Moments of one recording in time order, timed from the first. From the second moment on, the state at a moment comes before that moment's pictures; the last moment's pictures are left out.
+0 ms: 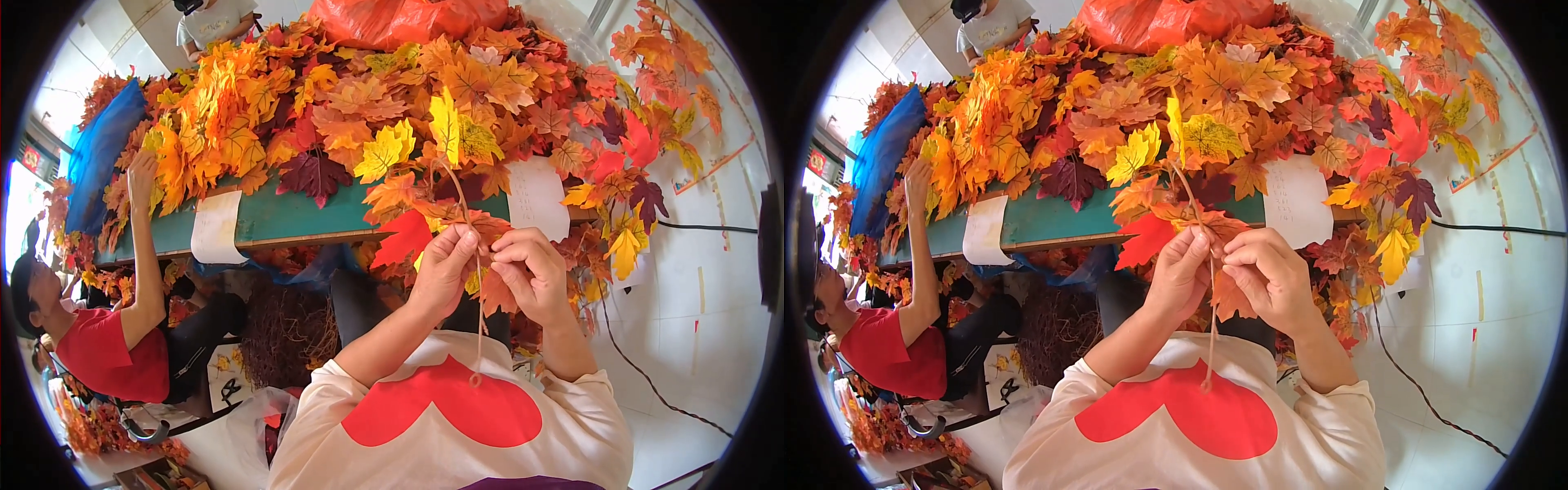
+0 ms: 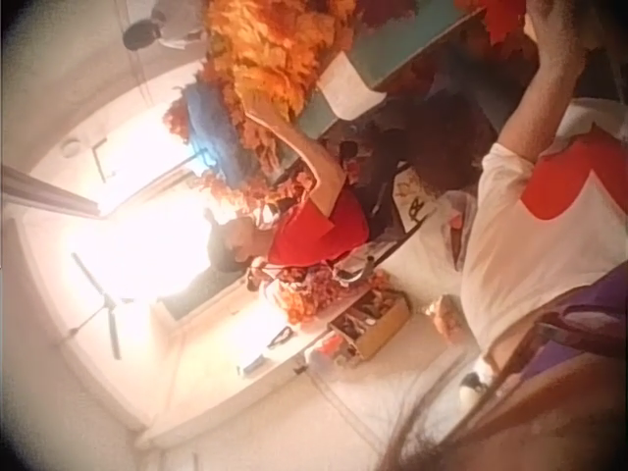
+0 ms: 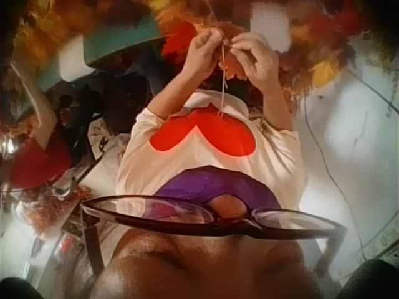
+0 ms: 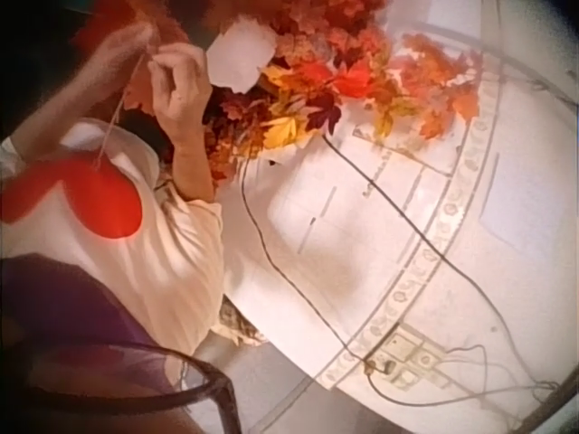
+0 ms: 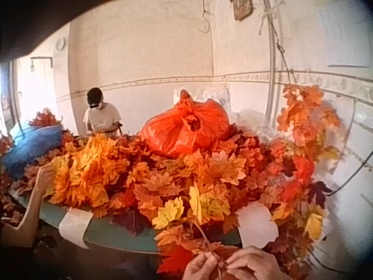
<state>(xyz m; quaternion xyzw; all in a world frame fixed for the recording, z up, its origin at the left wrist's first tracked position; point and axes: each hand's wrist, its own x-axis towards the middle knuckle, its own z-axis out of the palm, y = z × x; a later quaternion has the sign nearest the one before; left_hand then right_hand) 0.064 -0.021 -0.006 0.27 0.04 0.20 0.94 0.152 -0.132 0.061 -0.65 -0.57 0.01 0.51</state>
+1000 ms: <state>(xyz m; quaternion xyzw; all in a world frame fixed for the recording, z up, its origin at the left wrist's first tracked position) 0.056 -0.038 0.002 0.44 0.13 0.34 0.82 0.141 -0.131 0.046 -0.67 -0.55 -0.10 0.49</state>
